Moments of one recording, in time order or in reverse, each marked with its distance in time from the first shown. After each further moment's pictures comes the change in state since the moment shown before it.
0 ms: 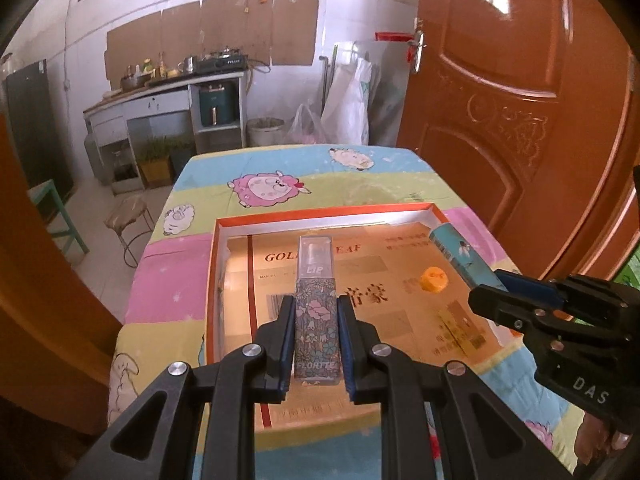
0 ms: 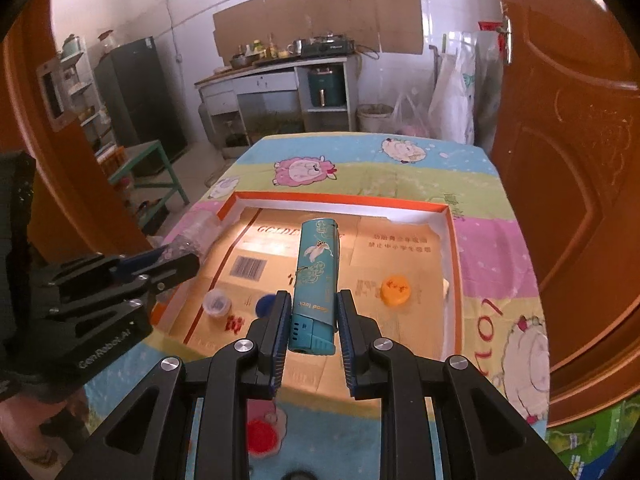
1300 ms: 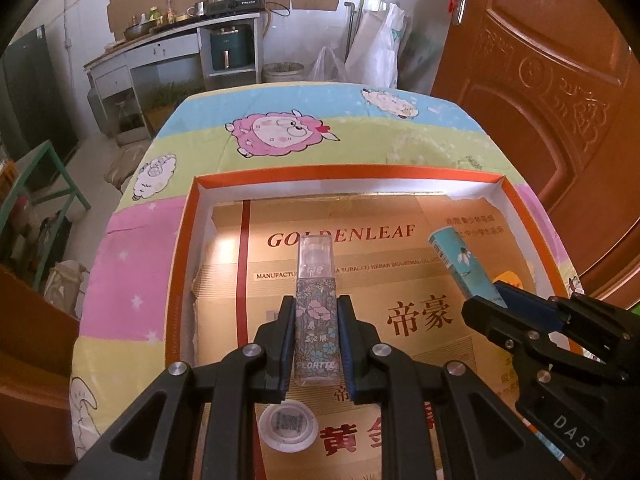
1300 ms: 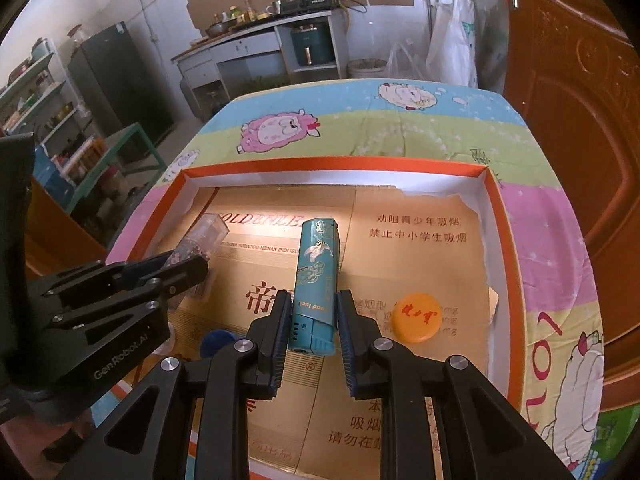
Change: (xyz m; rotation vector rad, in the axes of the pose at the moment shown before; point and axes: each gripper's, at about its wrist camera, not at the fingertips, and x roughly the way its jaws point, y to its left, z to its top) left arm 0.101 0.015 0.018 -0.059 0.202 0.046; right arm 0.110 -0.023 0.017 0.076 0.148 0.005
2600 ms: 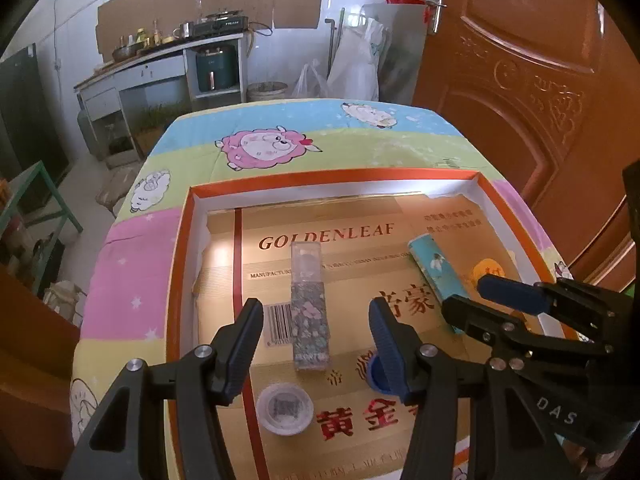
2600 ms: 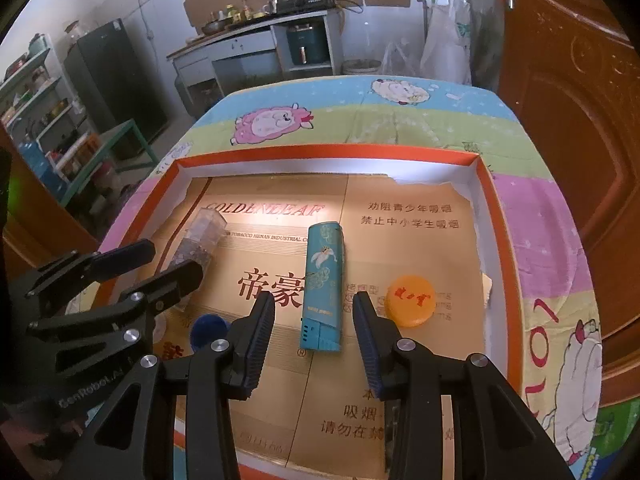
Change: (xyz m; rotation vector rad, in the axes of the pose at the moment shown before) left arm -0.017 -0.004 -0.017 0.058 -0.080 -0.033; right arm -0.002 0.001 -0.012 -0.006 -0.007 -0.029
